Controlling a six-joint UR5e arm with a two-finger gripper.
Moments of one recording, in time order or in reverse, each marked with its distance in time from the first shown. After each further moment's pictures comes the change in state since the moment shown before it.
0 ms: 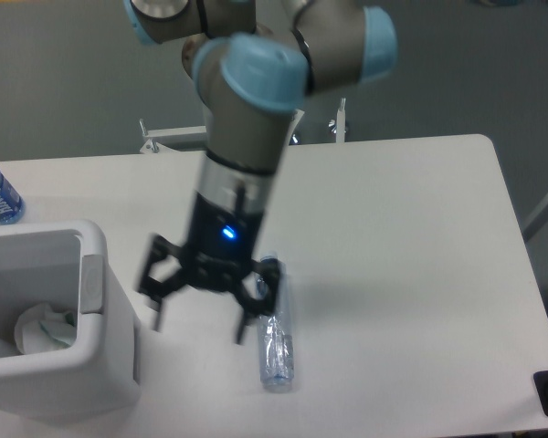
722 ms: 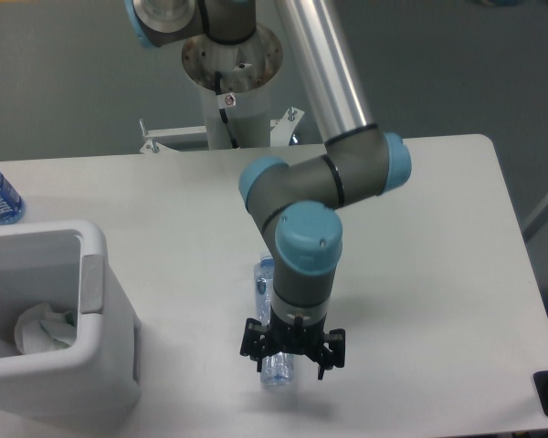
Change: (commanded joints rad) arm 0.006 -0.181 -0.083 0.009 0.191 0.106
